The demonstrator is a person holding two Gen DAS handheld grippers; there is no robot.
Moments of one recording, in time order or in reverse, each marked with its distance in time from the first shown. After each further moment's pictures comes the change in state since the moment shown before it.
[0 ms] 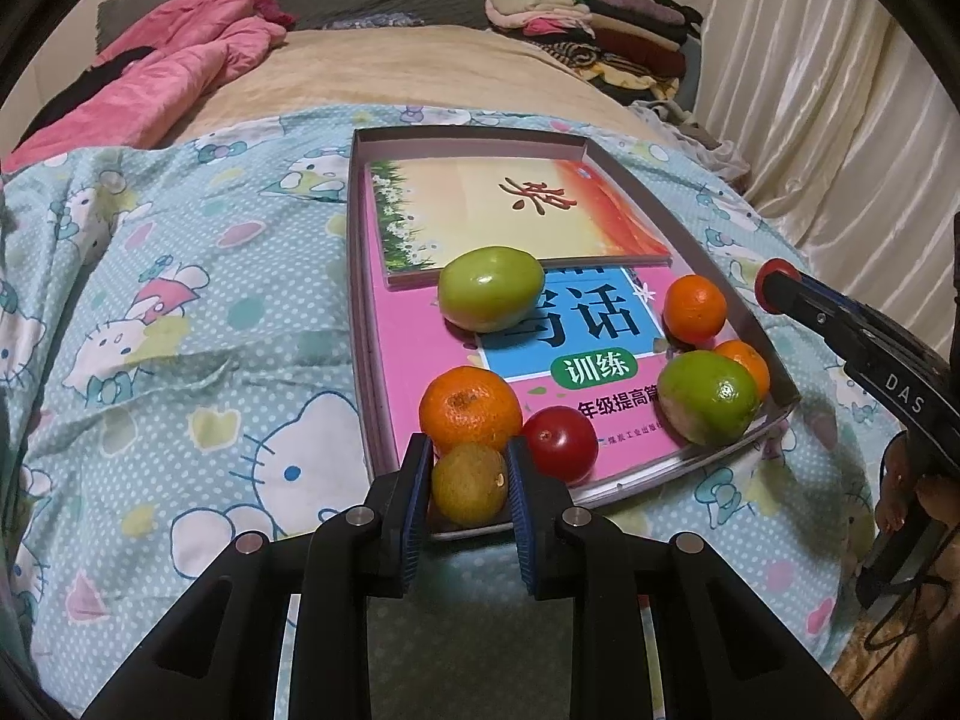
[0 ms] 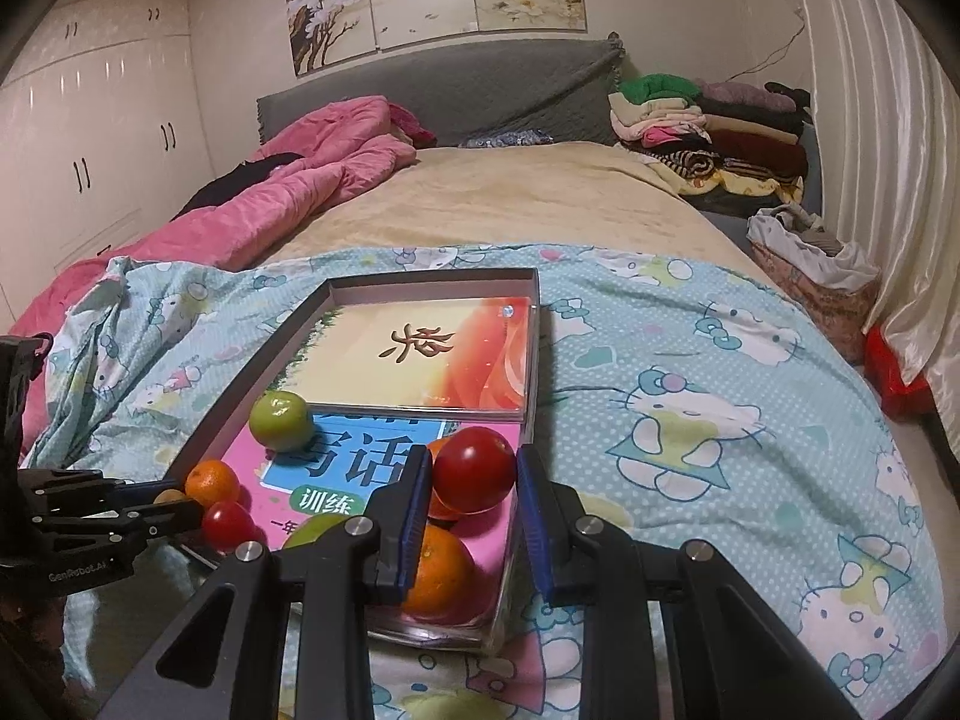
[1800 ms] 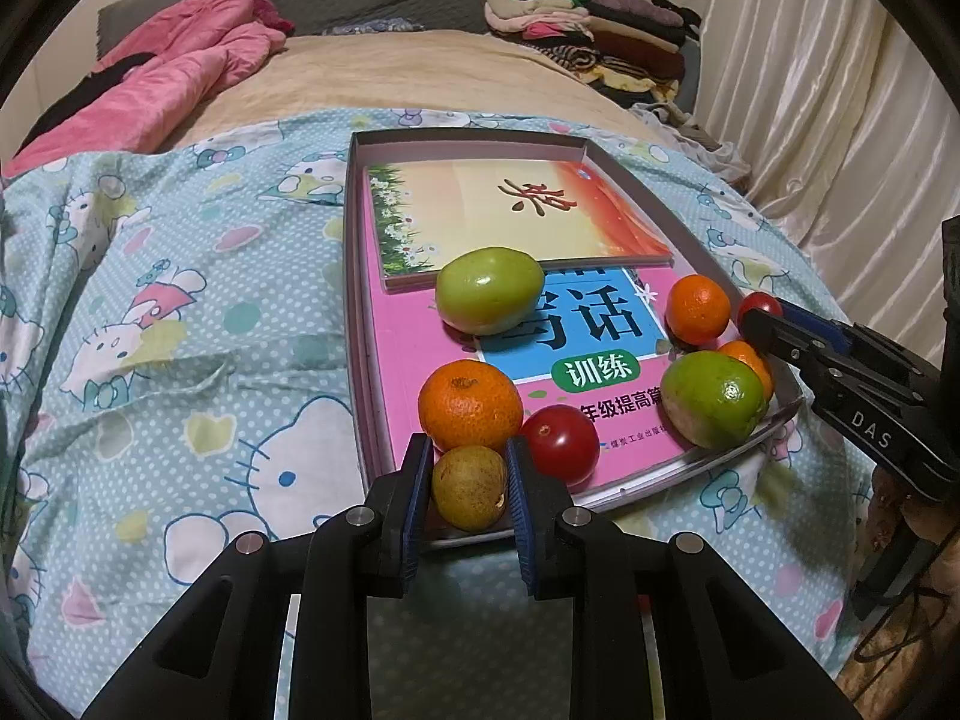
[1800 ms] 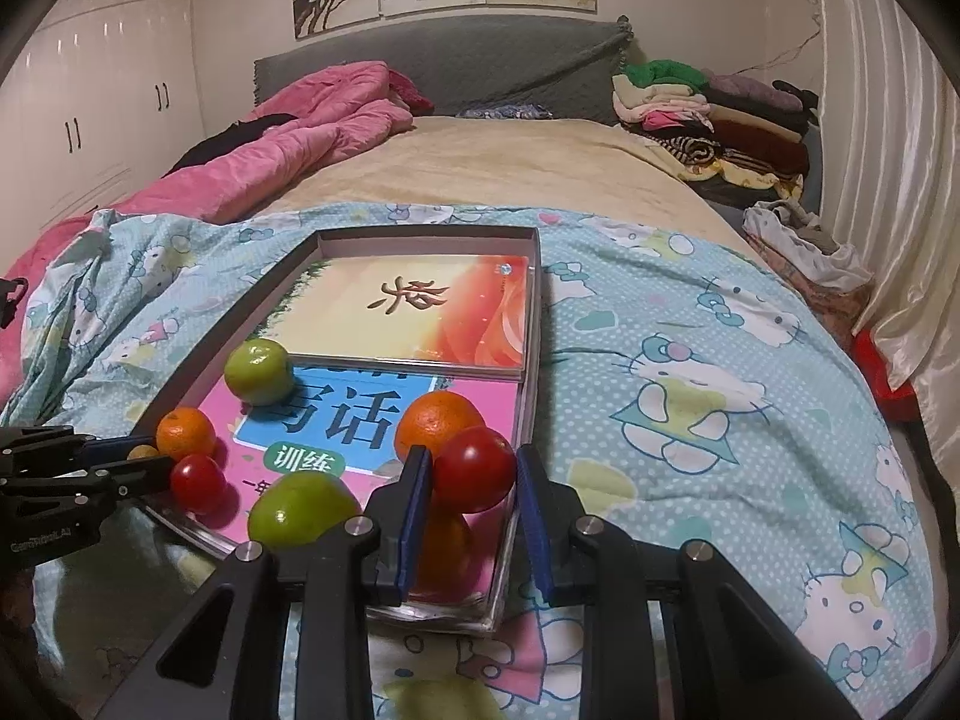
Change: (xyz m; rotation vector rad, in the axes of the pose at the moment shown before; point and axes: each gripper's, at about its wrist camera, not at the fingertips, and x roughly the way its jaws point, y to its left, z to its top) left arm 0.002 -0.001 -0.001 0.009 -0.012 0.007; right arm 0.017 0.005 -0.012 -0.047 0.073 -0.050
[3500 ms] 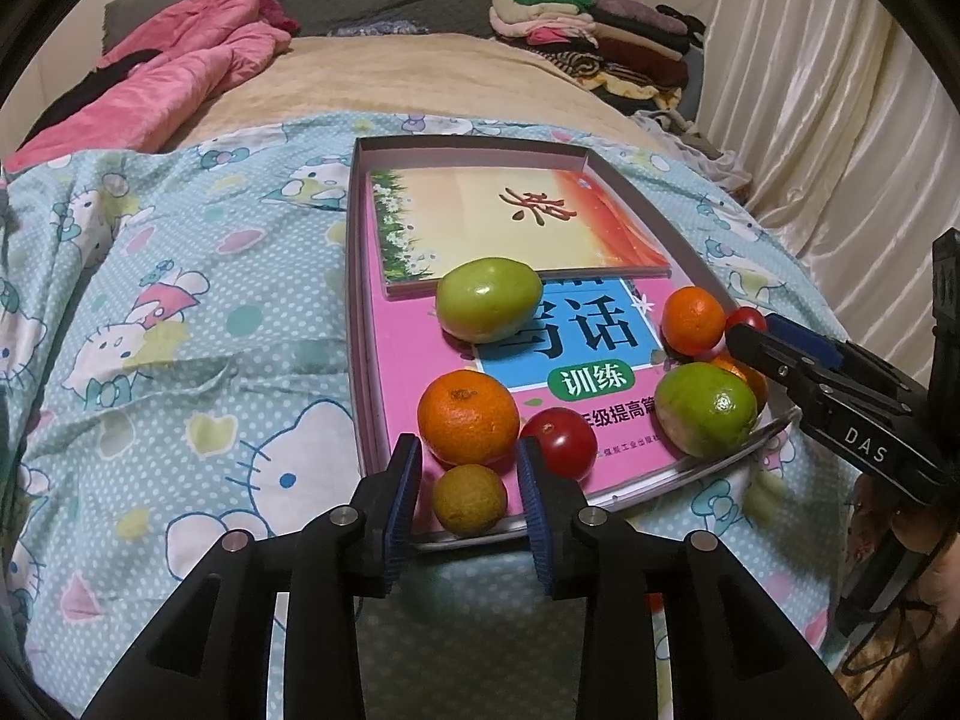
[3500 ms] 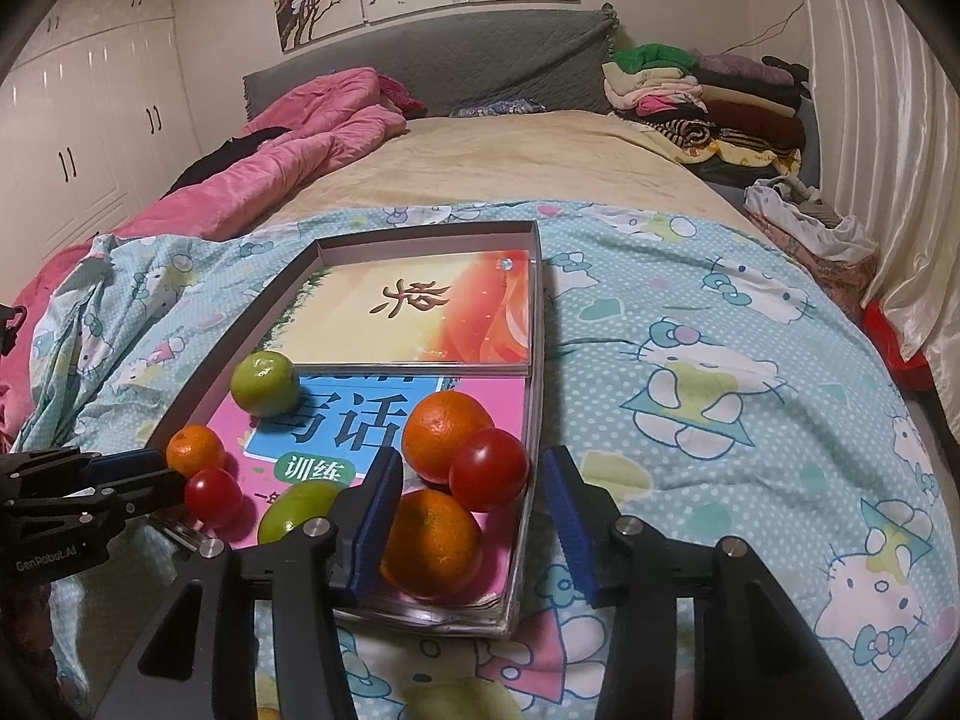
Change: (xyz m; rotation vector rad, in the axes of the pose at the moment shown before) left arm -0.006 -0.001 0.000 -0.018 -0.014 -0.005; right arm 0.004 -0.005 0.000 0.067 0.002 0.039
